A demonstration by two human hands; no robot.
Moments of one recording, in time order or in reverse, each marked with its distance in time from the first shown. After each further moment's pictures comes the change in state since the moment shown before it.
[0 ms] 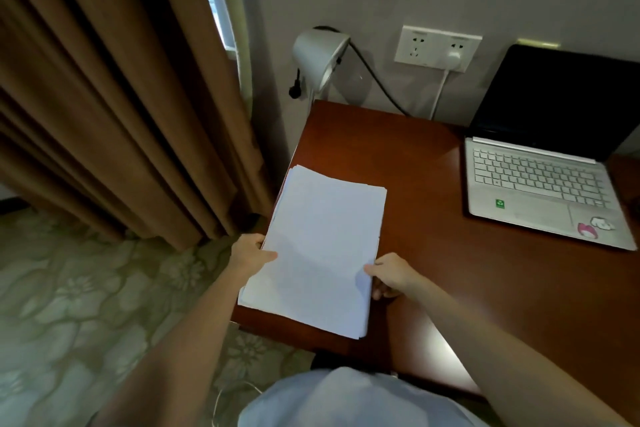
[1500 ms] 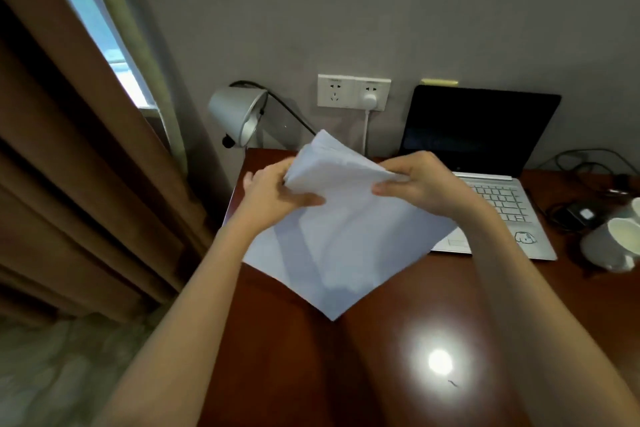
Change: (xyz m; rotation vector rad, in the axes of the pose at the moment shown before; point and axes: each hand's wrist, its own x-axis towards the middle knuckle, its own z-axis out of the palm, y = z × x) left_hand -0.011 0.251 0.024 0.068 -0.037 0.749; right_hand -0.108 -0.090 -0.228 -0.179 0.423 -0.820
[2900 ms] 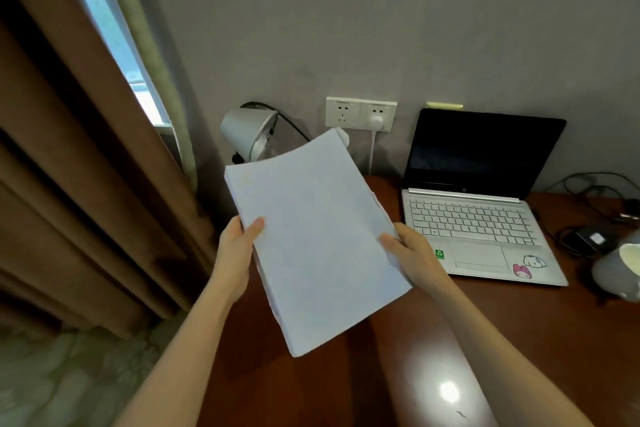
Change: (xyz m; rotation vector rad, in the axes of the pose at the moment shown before) left_hand -0.042 -0.060 0.001 -0.828 0.290 -0.382; right_hand -0.024 0.078 0.087 0.440 0.177 0.335
